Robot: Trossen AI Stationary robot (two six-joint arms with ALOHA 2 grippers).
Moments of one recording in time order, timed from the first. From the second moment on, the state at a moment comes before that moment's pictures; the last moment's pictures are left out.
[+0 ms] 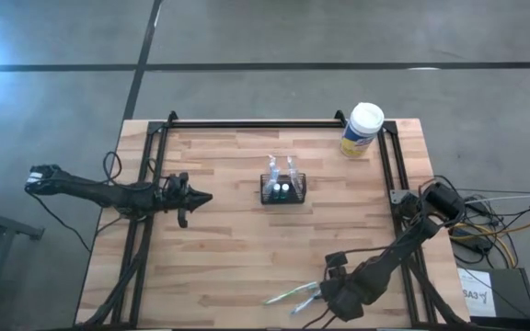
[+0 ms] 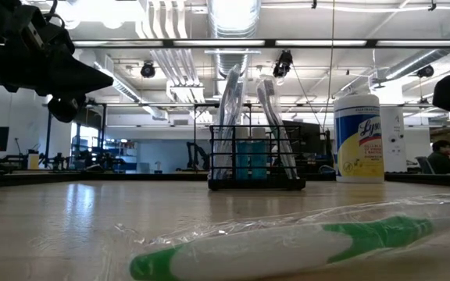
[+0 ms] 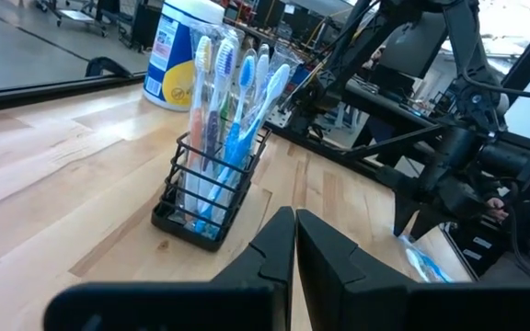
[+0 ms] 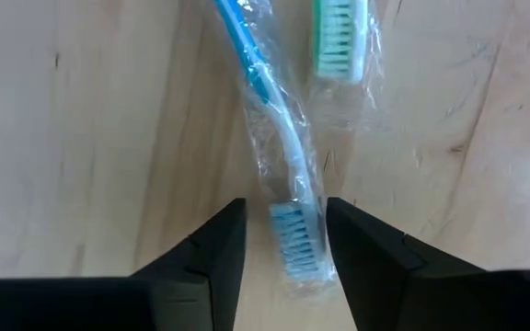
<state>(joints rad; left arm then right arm) -0.17 0.45 0.03 0.32 -0.31 -0.44 0.81 1.88 1.13 -0.65 0.15 0.61</state>
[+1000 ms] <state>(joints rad) -0.17 0.46 0.03 0.37 -0.28 -0.54 0.81 1.74 1.28 -1.16 0.32 0.57</state>
